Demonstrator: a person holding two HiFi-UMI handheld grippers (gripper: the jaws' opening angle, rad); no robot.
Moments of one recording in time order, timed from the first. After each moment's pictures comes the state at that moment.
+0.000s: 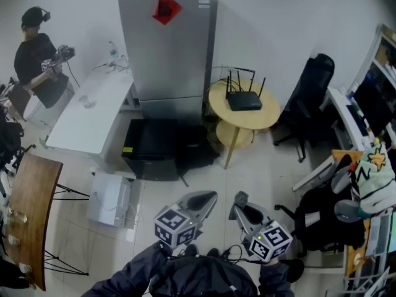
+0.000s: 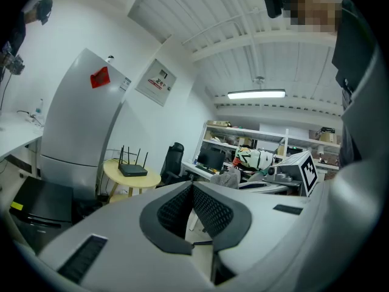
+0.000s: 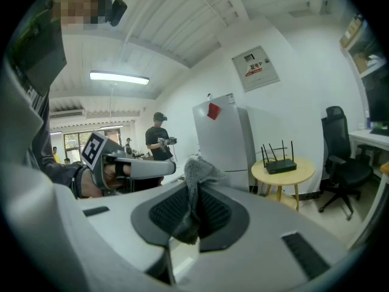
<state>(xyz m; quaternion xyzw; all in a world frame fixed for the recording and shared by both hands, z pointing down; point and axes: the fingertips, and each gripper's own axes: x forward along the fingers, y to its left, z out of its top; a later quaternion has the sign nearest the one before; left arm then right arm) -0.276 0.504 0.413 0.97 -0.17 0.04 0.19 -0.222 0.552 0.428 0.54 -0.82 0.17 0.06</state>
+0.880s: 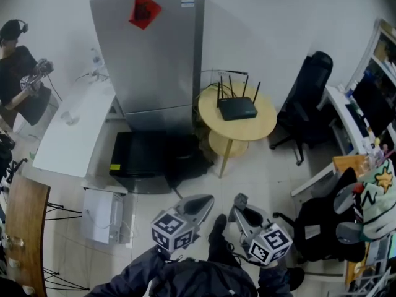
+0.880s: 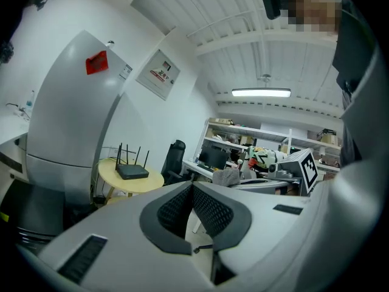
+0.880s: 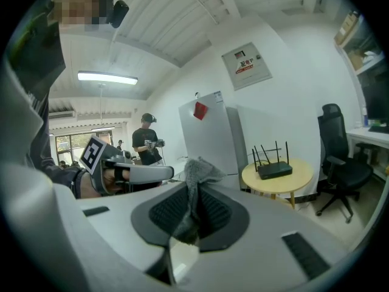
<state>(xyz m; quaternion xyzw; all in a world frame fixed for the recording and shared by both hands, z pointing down) -0.211 0.381 0.438 0.97 -0.16 0.05 0.20 -0.153 0.431 0.444 0.56 -0.81 0.18 0.05</state>
